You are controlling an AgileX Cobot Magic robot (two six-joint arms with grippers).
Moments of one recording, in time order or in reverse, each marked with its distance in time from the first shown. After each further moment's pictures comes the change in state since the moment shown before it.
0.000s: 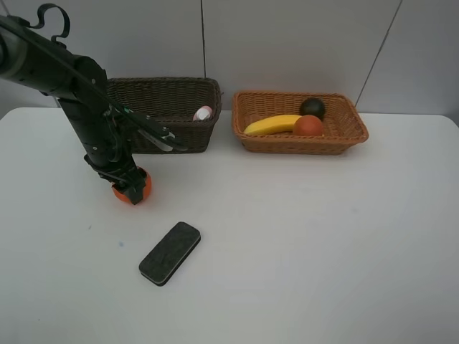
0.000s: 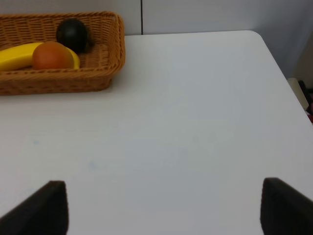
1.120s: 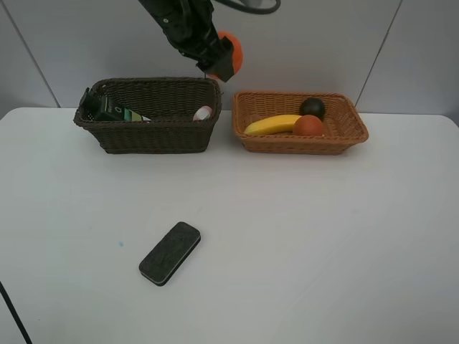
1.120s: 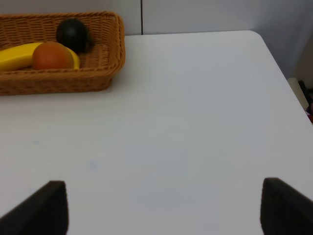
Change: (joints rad) left arm -0.224 -0.013 -0.619 -0.080 0.038 0.054; right arm 0.000 0.000 0.000 0.000 0.000 0.000
